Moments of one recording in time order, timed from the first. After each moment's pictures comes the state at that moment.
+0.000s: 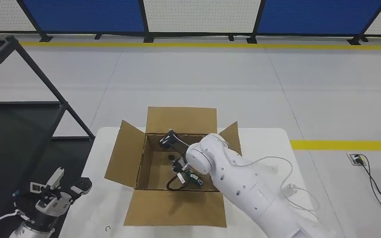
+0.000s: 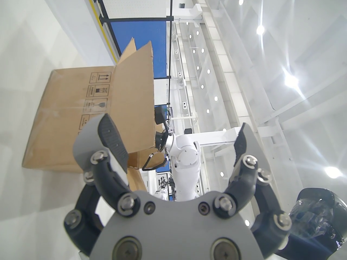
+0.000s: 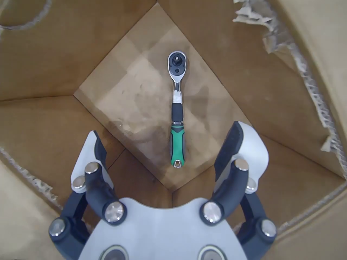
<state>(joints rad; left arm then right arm) 1.56 -1.08 -1.96 -1.76 -0.68 -0.18 -0.67 -0.21 -1.64 0.63 -0.84 -0.87 -0.12 1.07</state>
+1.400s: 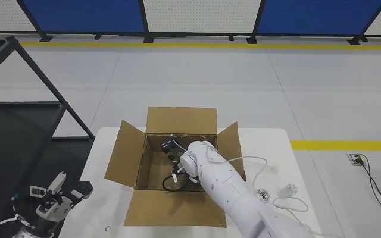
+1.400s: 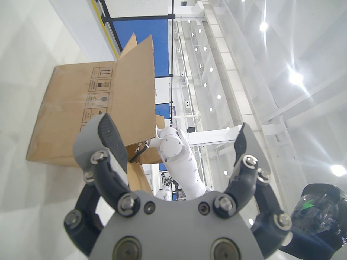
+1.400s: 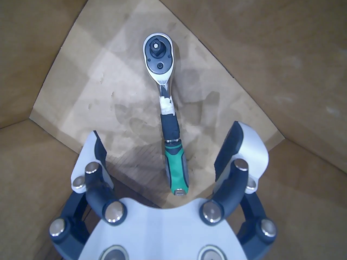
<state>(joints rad) 1.61 -1.09 -1.96 -1.81 -0.63 -0.20 -0.67 -0.11 -1.88 0.51 -0.26 -0.81 -0.13 0.78</state>
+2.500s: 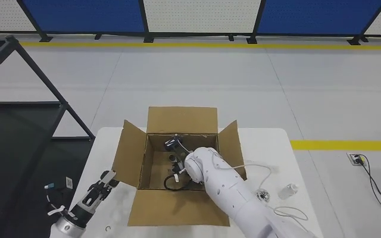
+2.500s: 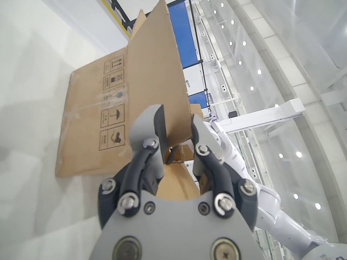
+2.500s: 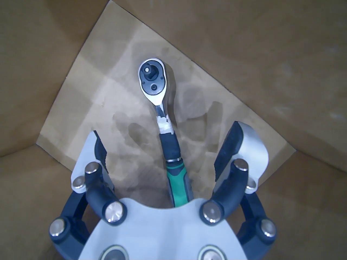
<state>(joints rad) 1.54 -1.10 -1.75 -1.85 -0.19 -0.27 -0.46 -0.19 -1.82 0.60 -0.36 -0.86 -0.08 0.68</state>
